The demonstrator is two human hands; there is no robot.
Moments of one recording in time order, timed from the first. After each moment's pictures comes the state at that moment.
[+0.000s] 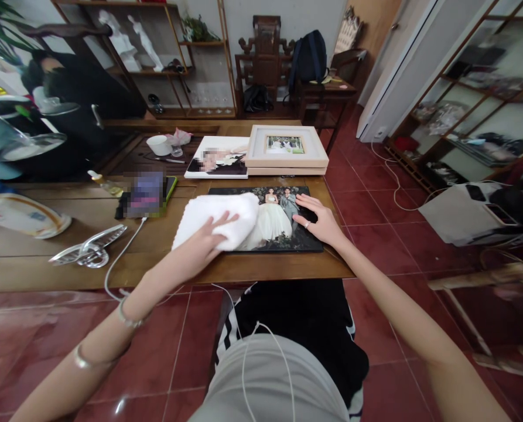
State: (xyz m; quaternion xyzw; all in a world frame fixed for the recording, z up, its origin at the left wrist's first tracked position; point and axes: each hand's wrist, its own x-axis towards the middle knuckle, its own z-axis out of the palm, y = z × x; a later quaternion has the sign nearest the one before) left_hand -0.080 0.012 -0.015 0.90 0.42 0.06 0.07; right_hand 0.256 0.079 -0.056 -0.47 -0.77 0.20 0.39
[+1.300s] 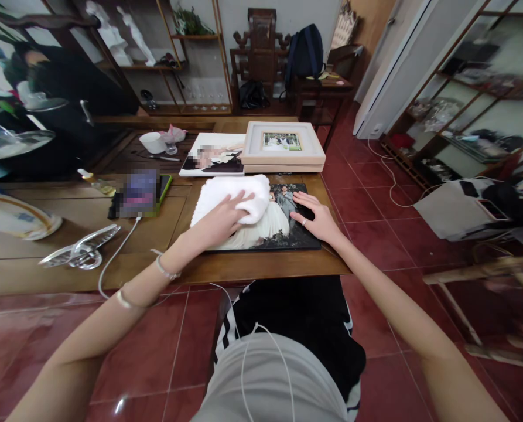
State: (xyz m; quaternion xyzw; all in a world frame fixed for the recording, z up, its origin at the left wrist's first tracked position) left_hand -0.036 0.070 -0.012 0.92 0.39 0.02 0.03; right_hand 0.257 0.079 -0.057 -0.46 -0.78 0.18 0.39
